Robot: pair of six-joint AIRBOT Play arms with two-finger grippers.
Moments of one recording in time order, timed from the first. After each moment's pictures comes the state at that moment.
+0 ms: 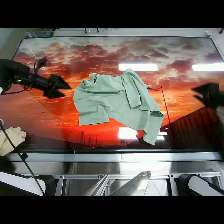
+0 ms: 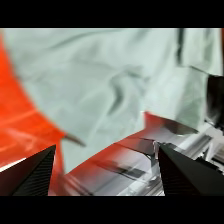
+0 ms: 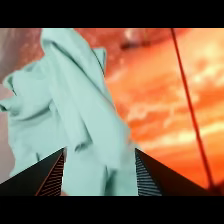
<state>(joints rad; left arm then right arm) 0.24 -1.74 1.48 -2.34 1.53 1.86 -0.63 -1.14 0.79 -0.51 1.18 1.03</state>
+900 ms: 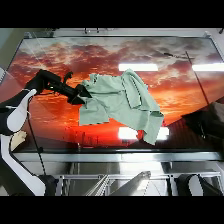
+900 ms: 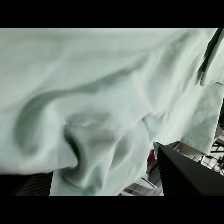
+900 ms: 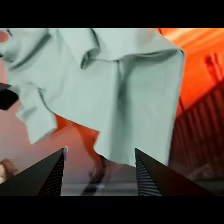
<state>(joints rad) 0.00 -2.01 1.58 -2.41 1.38 1.82 -0.66 -0.67 0.49 -0.68 1.36 1.30</state>
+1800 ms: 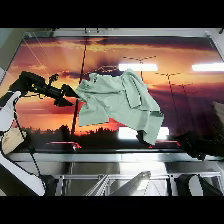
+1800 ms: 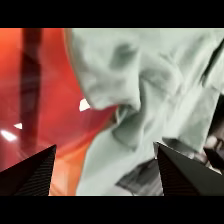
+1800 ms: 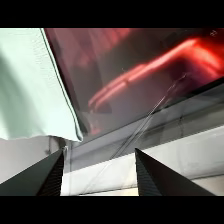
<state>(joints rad) 0.18 -1.97 1.52 -2.41 1.44 1.82 -0.66 -0.65 0.29 -0.91 1.32 1.45</state>
